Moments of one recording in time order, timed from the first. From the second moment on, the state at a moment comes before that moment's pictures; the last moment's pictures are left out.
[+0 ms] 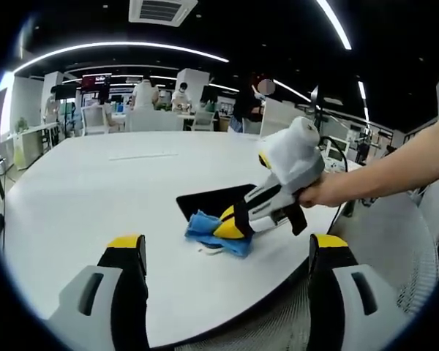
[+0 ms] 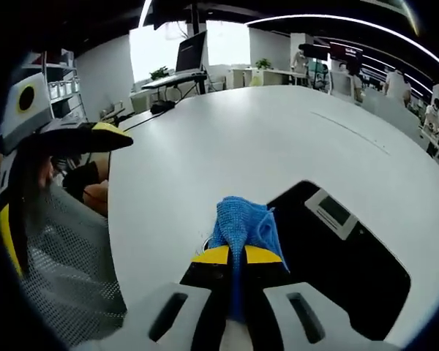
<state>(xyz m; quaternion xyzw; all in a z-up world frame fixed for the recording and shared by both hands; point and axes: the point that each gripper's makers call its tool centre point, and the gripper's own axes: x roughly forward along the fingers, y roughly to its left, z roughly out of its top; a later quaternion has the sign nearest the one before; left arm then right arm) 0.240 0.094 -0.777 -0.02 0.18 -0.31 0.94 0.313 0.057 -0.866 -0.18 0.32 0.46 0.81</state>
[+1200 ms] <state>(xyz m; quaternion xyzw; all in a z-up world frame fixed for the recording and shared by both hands) 0.239 0.094 -0.780 -0.02 0.18 -0.30 0.93 0.313 0.063 -0.866 -0.18 0.31 0.45 0.82</state>
